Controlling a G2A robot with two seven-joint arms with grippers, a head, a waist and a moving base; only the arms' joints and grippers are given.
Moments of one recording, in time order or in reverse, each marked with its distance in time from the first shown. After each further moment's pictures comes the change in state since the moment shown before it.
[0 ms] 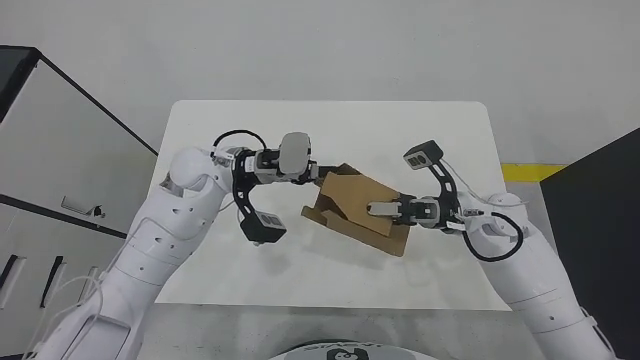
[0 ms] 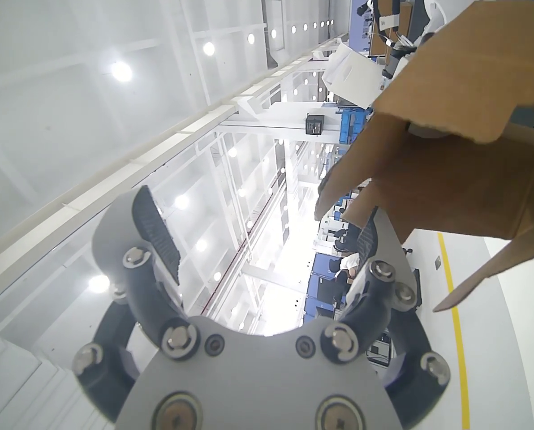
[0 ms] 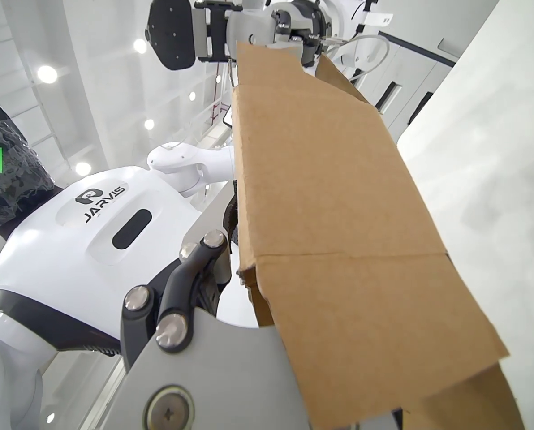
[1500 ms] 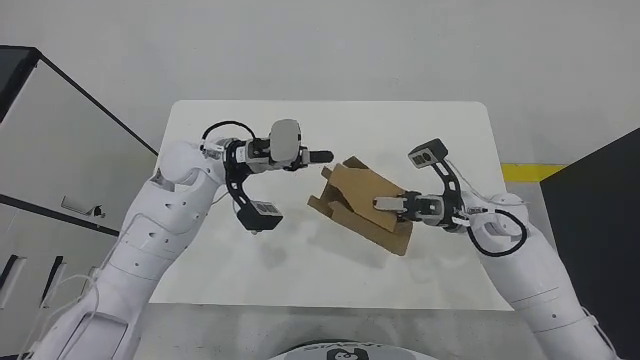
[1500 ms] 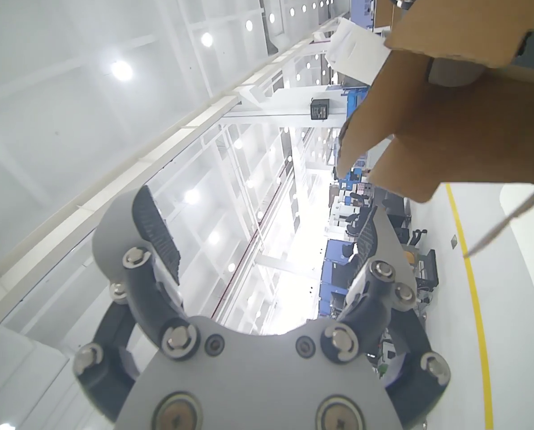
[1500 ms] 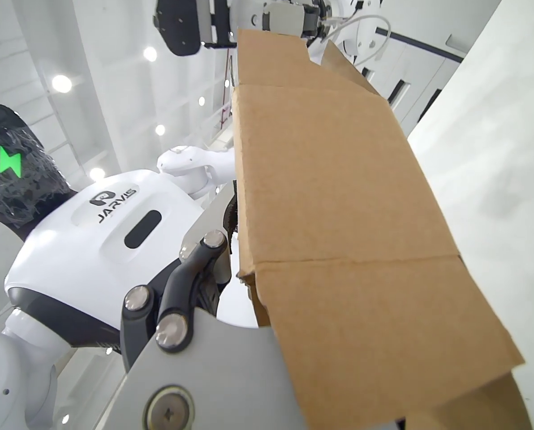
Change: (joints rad) left arm -0.009 0.008 -0.056 0.014 0.026 0.037 -0.028; right arm 0.000 0.008 0.013 0.046 0.078 -0.004 -0.014
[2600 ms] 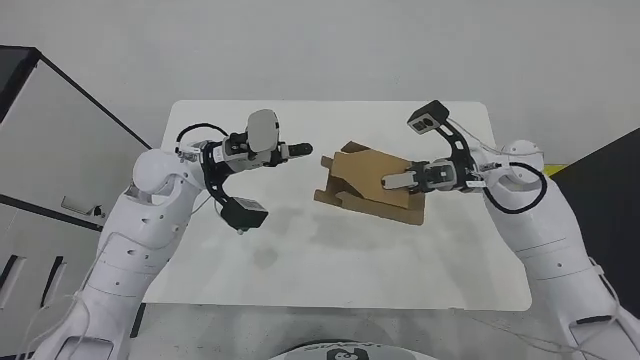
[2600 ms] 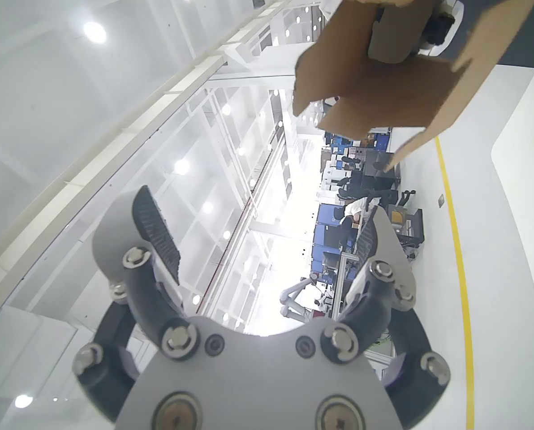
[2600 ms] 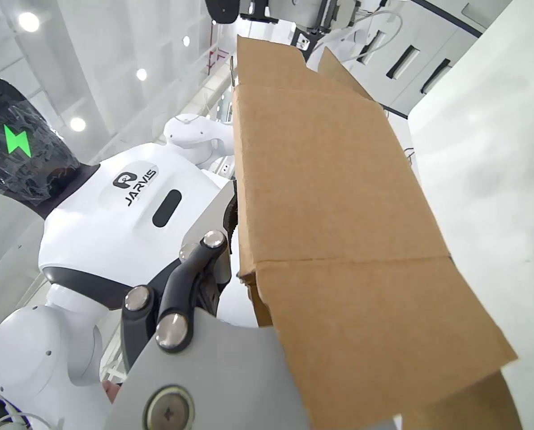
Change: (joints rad) left arm 0.121 0.038 -0.135 -0.125 0.041 -0.105 -0.096; right arm 0.326 0.018 -0.087 0.139 0.014 0.111 0.216
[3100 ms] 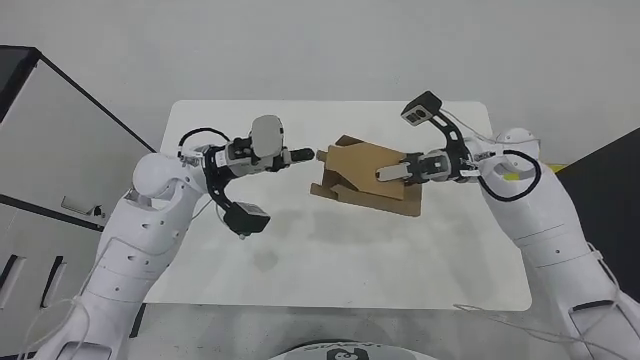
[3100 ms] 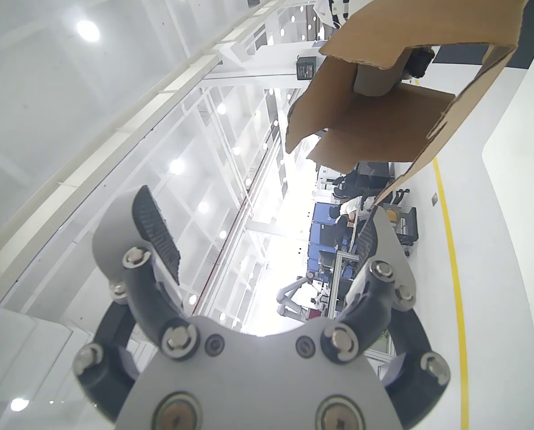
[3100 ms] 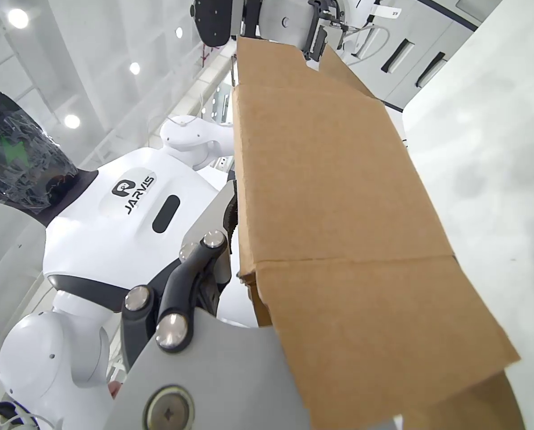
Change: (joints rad) left arm 0.020 0.006 0.005 -0.026 0.033 -0.052 -0.015; right arm 0.056 0.009 -0.049 0.019 -0.011 -0.002 -0.011
